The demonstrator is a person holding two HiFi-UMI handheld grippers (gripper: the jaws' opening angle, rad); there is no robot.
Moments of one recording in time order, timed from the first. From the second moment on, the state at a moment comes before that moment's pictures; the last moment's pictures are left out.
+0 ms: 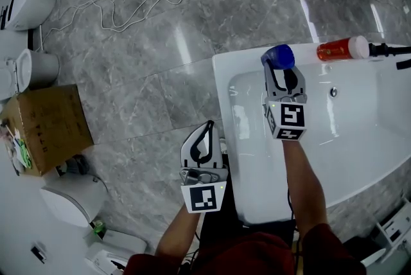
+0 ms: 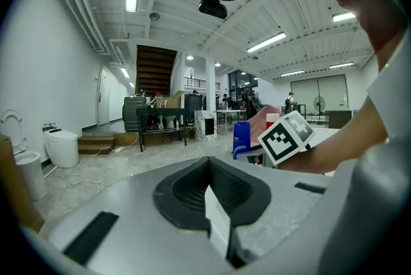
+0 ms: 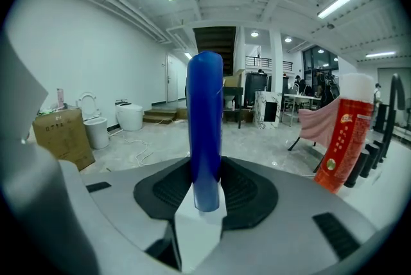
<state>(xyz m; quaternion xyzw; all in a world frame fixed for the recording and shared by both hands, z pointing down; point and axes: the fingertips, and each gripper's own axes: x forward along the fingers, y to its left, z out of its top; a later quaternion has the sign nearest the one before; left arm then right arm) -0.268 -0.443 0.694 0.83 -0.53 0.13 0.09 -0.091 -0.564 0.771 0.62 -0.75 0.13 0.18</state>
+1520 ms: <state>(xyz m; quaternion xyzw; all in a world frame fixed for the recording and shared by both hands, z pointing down) -0.262 -0.390 0.597 0.82 -0.56 0.10 0.07 -0.089 -0.378 0.728 0.59 -0.75 0.21 0.19</state>
